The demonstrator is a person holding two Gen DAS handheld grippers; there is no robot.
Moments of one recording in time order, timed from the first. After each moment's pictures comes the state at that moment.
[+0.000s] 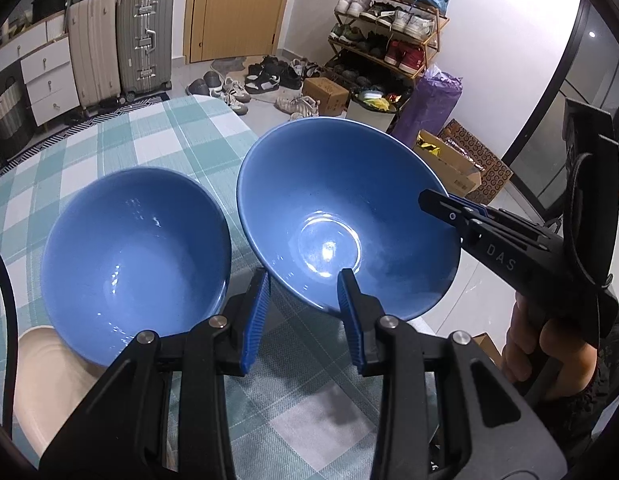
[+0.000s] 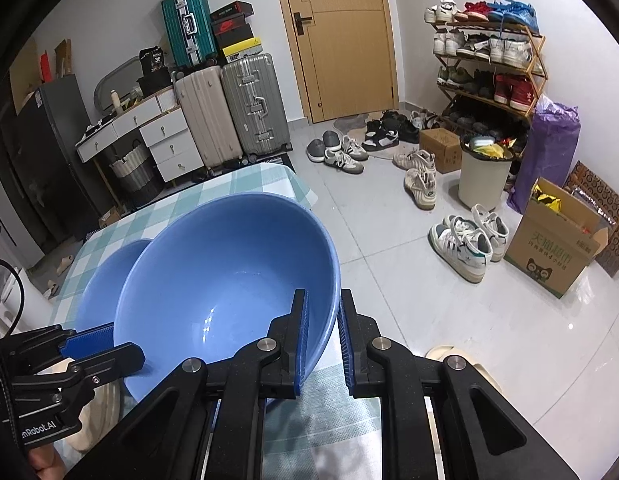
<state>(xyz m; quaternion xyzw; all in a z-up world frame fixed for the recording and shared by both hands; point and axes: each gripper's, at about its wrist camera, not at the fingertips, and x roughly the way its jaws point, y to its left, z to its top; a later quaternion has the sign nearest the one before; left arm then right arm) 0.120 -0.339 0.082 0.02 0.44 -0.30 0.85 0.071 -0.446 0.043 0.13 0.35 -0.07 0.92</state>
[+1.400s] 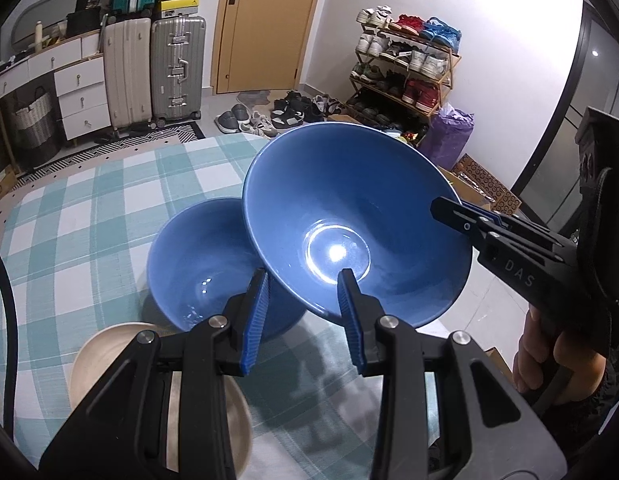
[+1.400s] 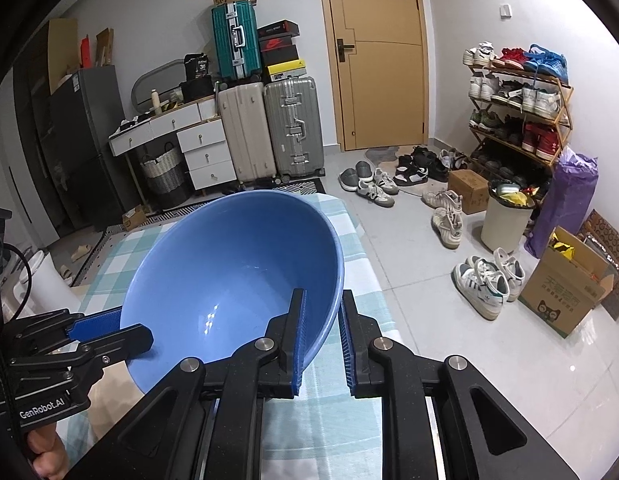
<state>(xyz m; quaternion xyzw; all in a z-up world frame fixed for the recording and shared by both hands) 0.060 -0.234 0.167 0.00 0.38 -0.26 0.89 0.056 -0.357 0.107 0.08 0.31 -0.03 0.95</state>
